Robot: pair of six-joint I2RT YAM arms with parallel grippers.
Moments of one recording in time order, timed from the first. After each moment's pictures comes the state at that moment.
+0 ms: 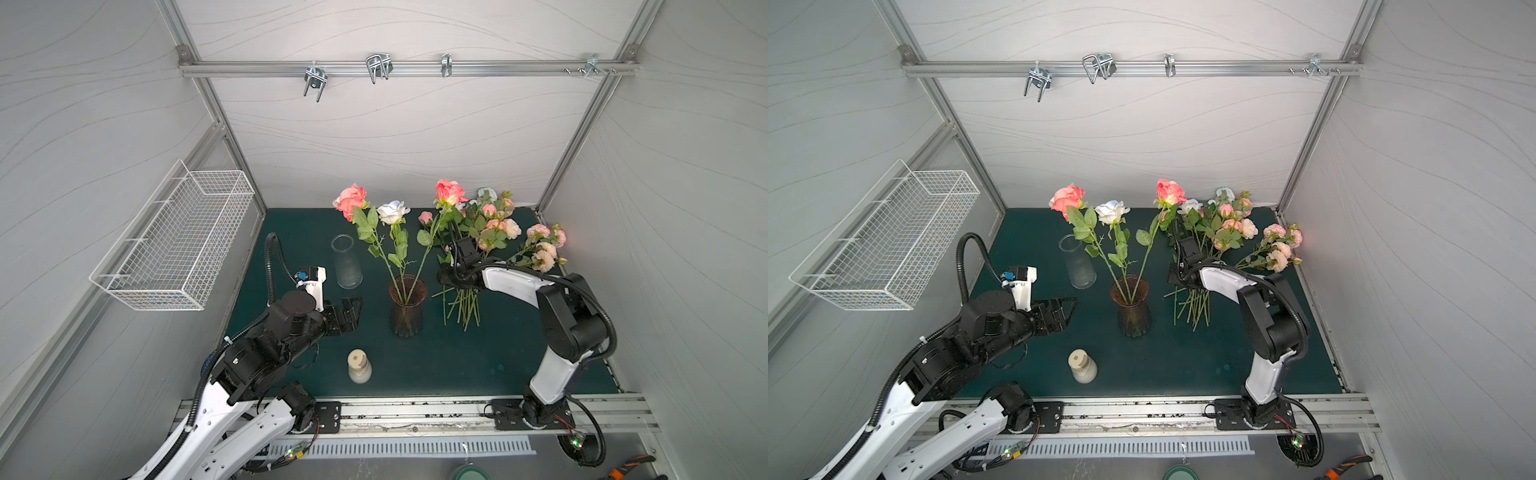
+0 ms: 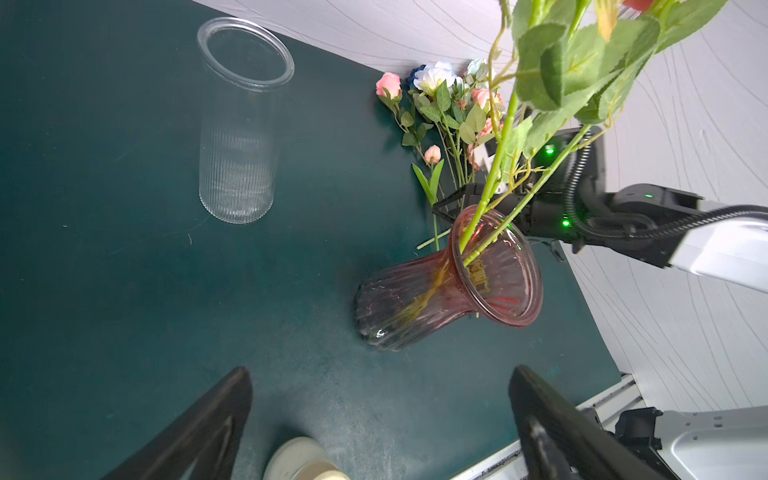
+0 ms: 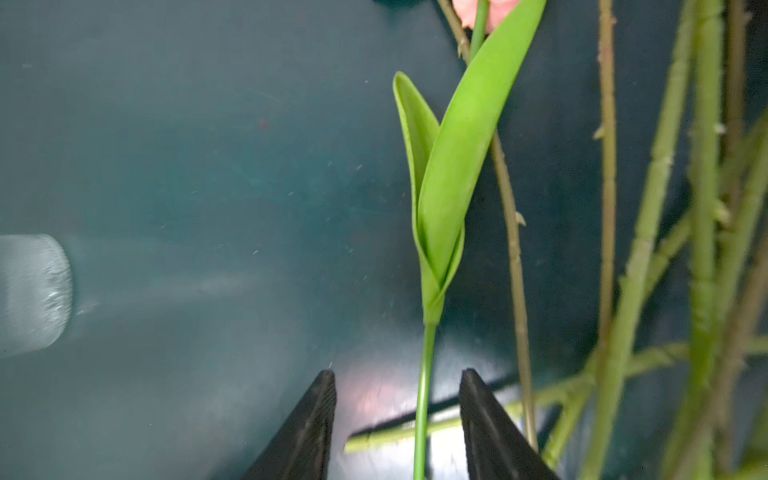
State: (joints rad) left arm -0.64 0.59 0.90 -0.86 -0.12 -0.65; right arm 0.51 1.81 1.11 -0.31 -0.02 0.56
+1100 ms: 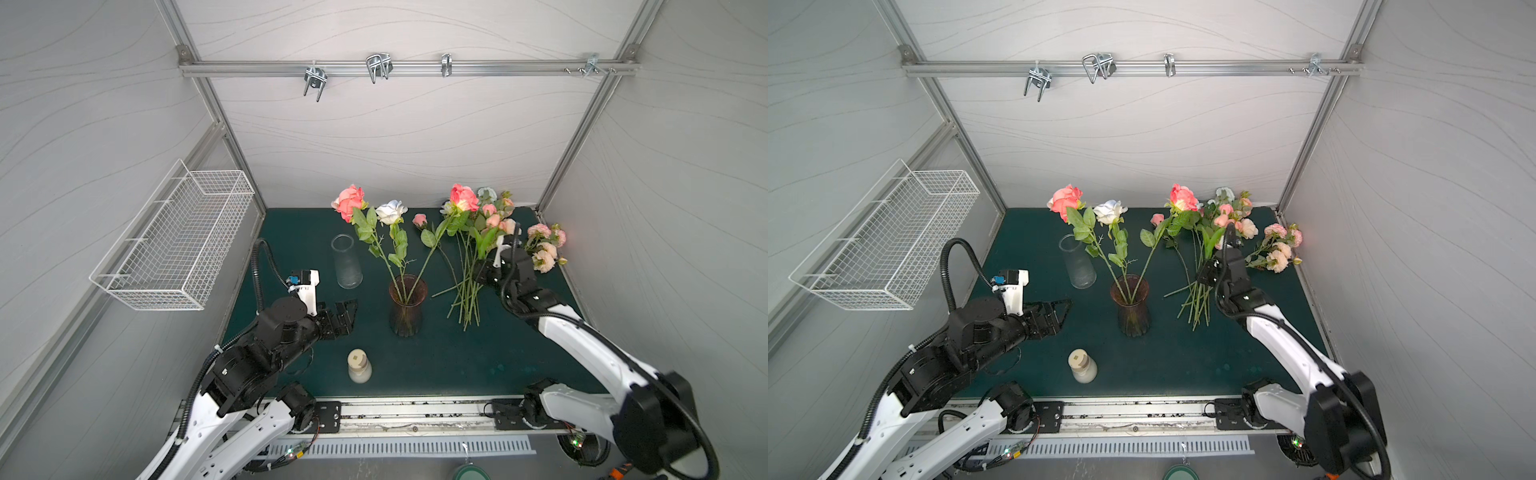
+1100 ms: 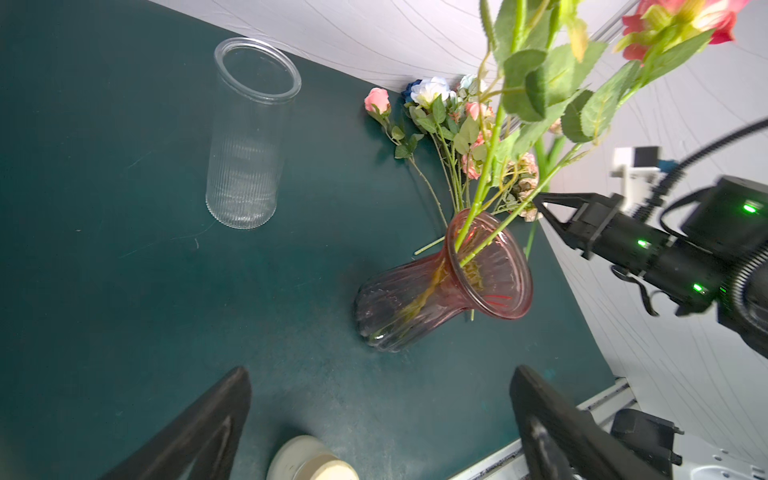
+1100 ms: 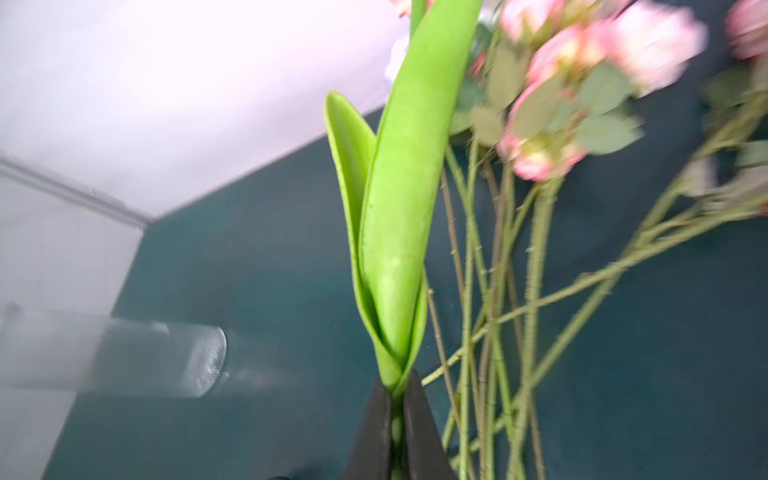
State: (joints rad) left arm -0.64 0.54 0.91 -0.88 -0.12 -0.64; right arm 0.40 1.02 0.71 -0.15 0.10 0.60
